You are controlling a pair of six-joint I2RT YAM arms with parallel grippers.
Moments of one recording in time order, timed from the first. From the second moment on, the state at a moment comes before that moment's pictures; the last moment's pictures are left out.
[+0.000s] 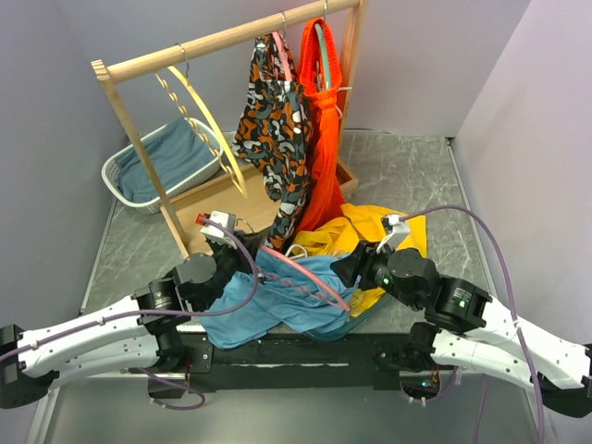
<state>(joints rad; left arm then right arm) -1.12 0.73 0.62 0.01 -0.64 -0.40 1.05 0.63 0.76 -0.57 0.35 0.78</state>
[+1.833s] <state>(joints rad) -1.19 0.79 0.53 0.36 -1.01 -0.29 1.09 0.83 0.77 -0.65 0.27 0.73</state>
